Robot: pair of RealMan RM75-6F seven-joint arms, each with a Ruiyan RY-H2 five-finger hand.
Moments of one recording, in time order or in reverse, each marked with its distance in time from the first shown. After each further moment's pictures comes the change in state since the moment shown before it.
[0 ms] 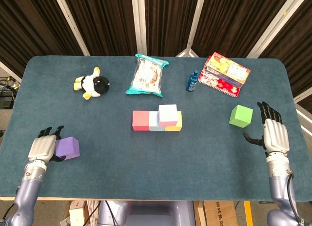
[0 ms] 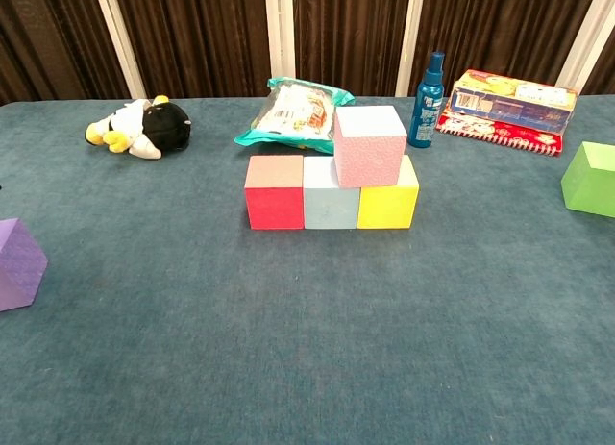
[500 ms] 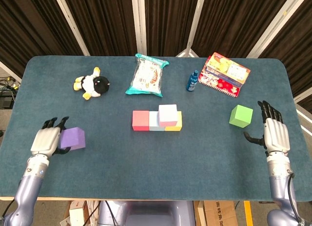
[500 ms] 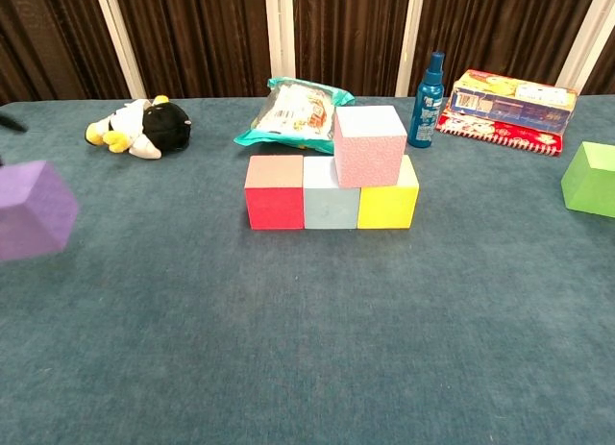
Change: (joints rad) left arm -0.042 0.057 -0.057 -0.097 0.098 0.016 -0.028; right arm -0.012 0.000 0.019 0.006 -0.010 -0.009 0.008
